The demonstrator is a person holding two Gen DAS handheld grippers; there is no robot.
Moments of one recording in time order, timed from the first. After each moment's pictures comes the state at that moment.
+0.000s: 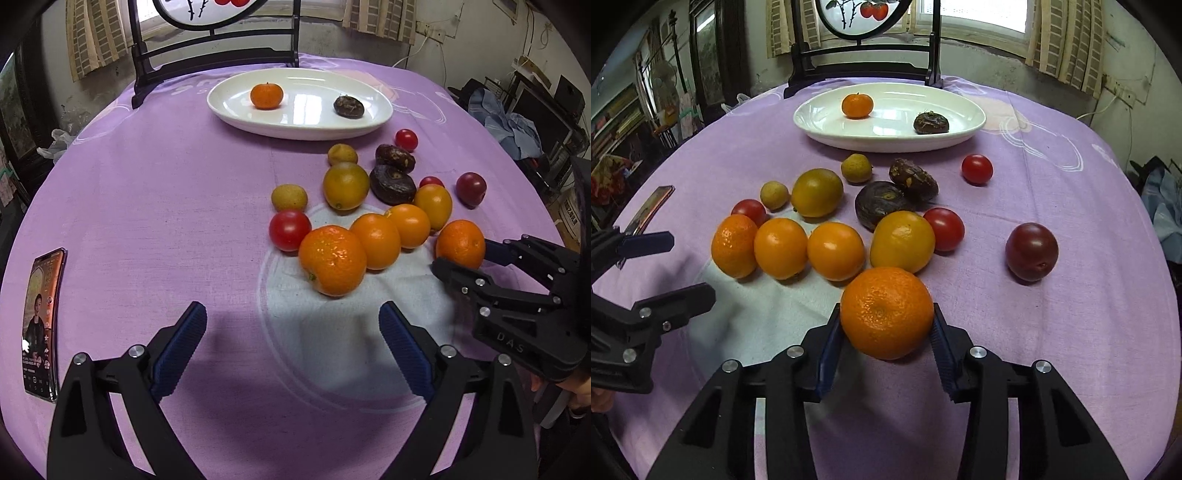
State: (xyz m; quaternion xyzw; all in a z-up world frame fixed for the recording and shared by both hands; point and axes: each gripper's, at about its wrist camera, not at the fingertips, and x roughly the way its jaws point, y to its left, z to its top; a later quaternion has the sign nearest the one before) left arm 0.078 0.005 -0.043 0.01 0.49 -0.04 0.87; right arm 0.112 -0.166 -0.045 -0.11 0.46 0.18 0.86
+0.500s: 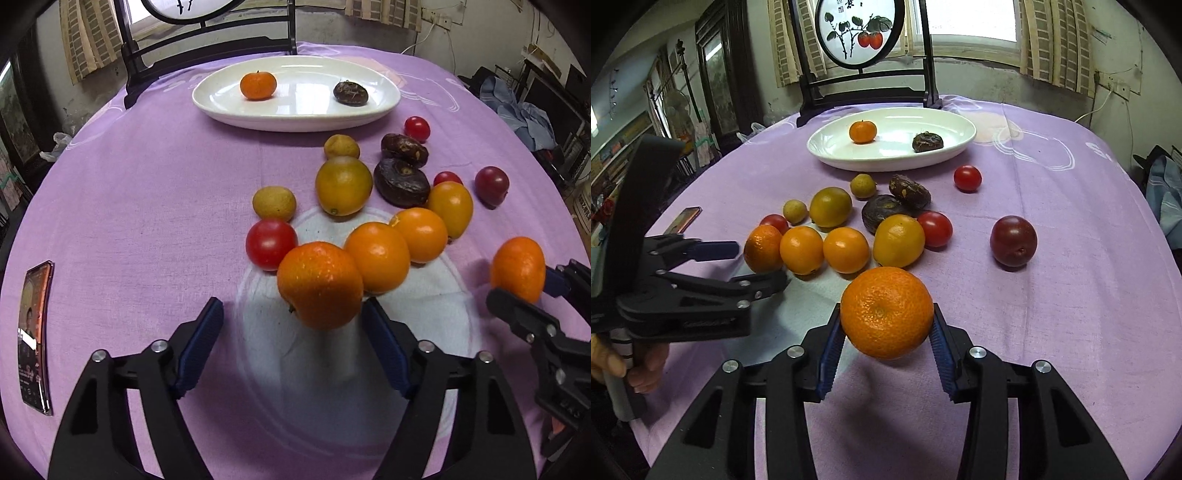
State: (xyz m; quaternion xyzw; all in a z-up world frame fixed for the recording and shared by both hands) left arm 0.107 -0.015 -0.062 0.03 0.51 -0.02 0.86; right arm 0.090 -0.196 -0.032 -0.05 0.43 0.22 0.88
